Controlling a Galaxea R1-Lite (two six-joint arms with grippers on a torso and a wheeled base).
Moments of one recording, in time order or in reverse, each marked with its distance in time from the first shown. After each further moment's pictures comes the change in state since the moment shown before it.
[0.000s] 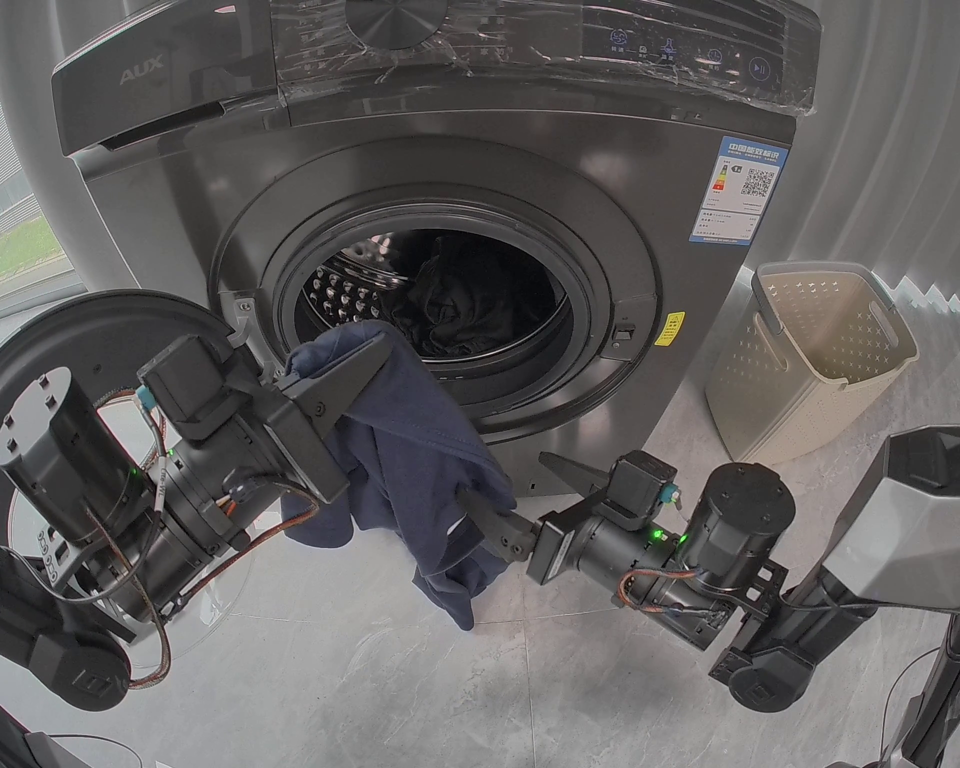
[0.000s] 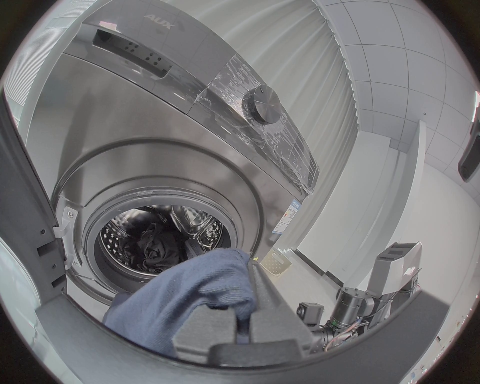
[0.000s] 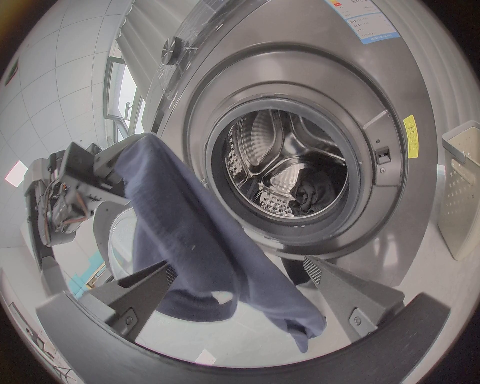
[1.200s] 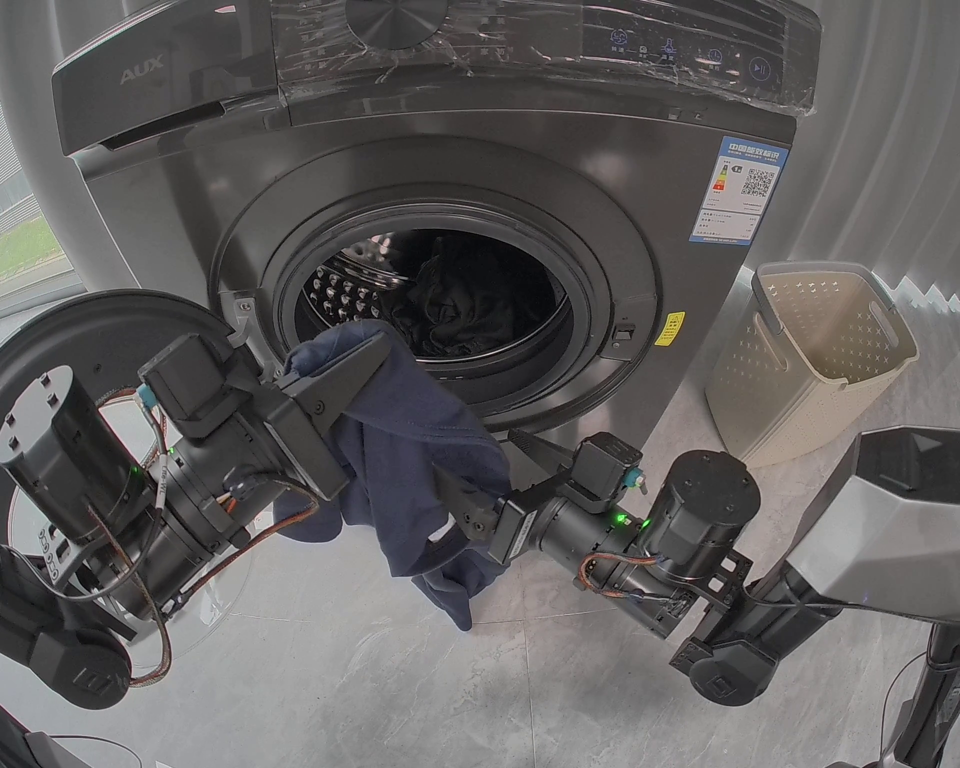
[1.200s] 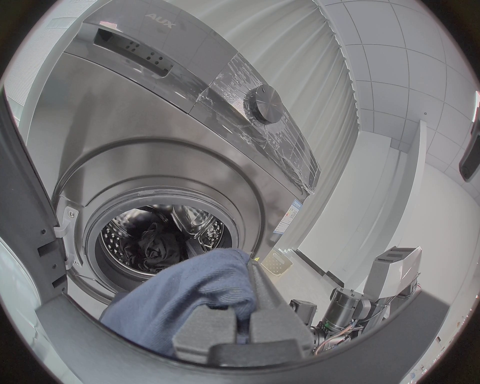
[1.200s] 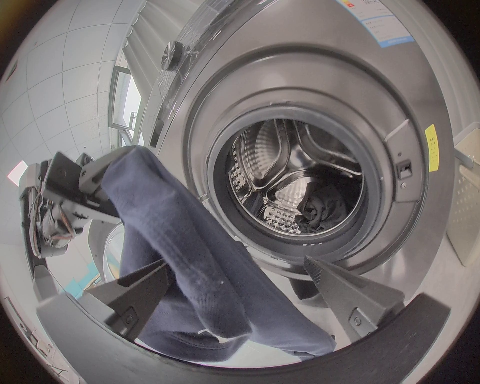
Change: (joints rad) left arm 0.004 0.003 -0.003 0.001 0.000 -0.001; right arm 0.020 0.065 -0.139 0.000 -0.008 -0.011
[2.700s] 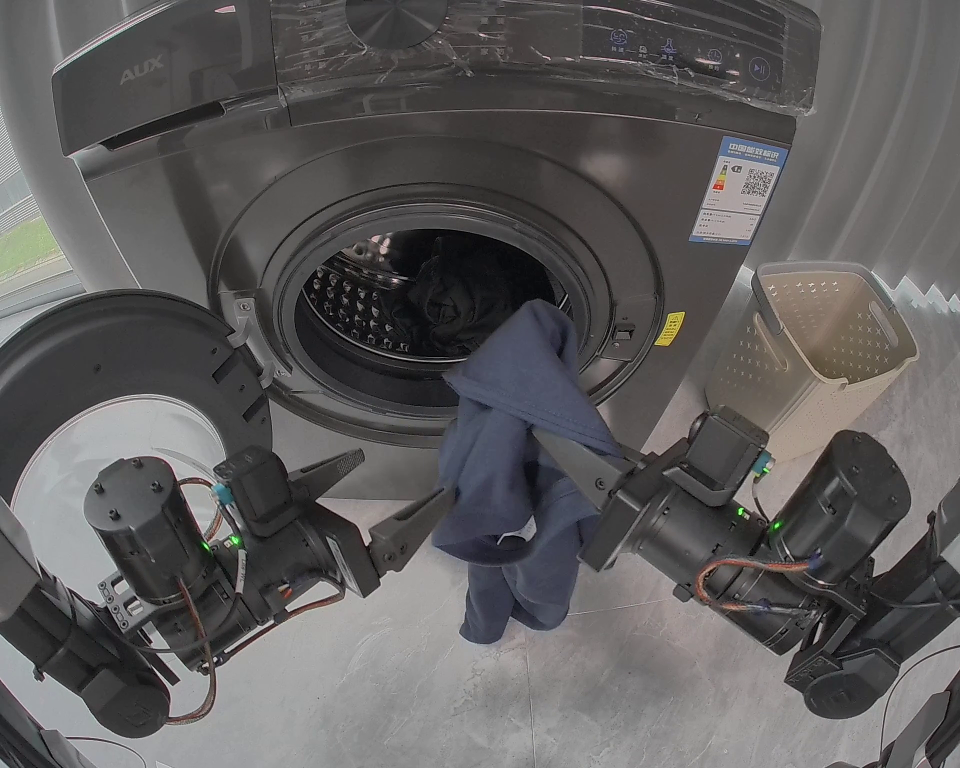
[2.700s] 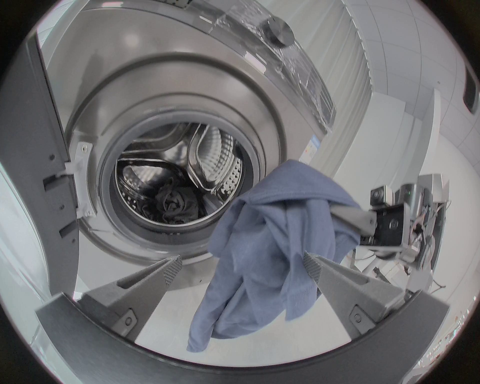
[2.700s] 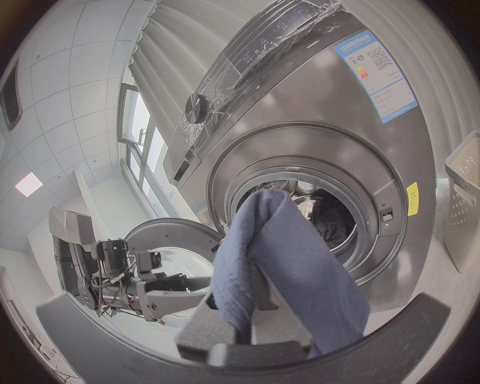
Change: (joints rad) left arm 0.012 0.153 0.153 -0.045 0.013 0.086; right arm 0.037 -0.300 0.217 0.005 -0.013 0.023
